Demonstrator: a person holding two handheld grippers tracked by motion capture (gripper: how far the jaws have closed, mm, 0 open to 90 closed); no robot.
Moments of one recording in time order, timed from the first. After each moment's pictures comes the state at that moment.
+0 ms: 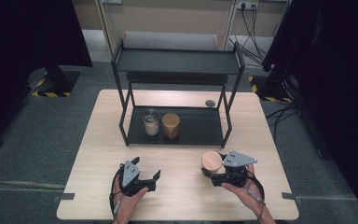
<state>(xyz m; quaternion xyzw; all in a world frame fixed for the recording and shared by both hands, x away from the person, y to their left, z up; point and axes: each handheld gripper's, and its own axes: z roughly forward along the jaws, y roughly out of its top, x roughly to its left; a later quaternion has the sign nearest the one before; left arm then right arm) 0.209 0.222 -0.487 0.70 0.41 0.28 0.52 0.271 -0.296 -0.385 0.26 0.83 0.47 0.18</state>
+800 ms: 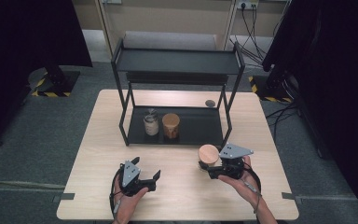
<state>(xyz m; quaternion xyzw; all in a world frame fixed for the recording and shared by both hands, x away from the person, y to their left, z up) 0.209 0.222 -0.487 0.69 0.41 0.28 0.52 0.291 -0.287 -0.375 0.26 0.83 0.47 0.18</state>
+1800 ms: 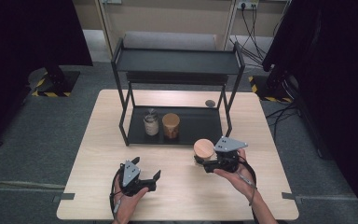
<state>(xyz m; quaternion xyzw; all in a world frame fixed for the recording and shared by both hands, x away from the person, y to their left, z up) 0.210 0.222 -0.486 0.70 0.41 0.27 0.52 0.307 -0.274 -0.365 0.25 0.83 0.47 0.18</state>
